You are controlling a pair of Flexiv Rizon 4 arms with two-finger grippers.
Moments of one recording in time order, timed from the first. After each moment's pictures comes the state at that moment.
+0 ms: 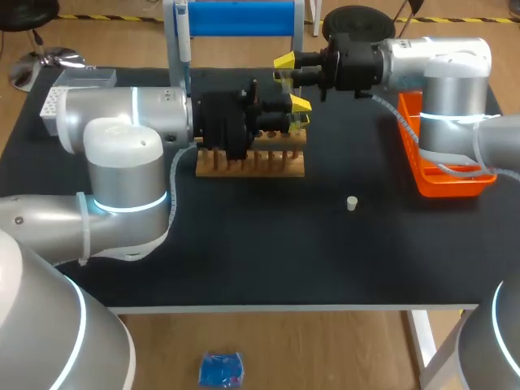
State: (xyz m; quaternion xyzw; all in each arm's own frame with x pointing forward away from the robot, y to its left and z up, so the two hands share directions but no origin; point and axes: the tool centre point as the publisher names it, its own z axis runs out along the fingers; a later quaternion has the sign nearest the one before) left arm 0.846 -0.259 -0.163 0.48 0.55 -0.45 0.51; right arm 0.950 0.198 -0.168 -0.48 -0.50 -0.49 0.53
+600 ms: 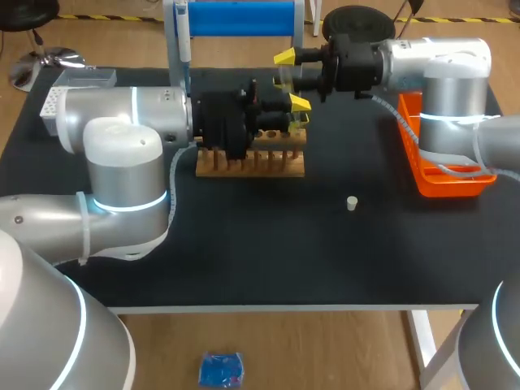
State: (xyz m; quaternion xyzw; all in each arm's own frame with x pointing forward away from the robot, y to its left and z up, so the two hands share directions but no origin) left arm 0.847 -0.258 -0.162 0.48 0.55 -0.45 0.52; right arm 0.949 0.198 -0.170 -0.48 -0.50 -0.49 0.53
